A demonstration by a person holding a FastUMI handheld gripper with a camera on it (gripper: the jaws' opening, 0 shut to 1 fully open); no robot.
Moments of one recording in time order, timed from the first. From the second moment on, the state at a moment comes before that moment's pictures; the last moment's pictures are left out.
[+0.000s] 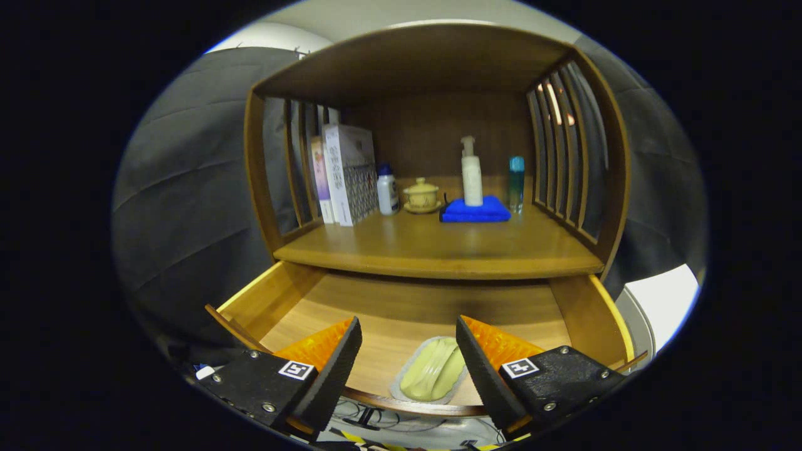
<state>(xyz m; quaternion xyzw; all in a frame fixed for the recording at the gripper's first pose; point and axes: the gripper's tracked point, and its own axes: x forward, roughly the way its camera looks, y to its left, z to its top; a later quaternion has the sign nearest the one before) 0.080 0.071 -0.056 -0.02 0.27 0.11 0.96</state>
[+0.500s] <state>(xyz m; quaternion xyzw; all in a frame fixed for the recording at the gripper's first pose) 0.102 0.053 -0.118 0.02 0.44 0.09 0.89</state>
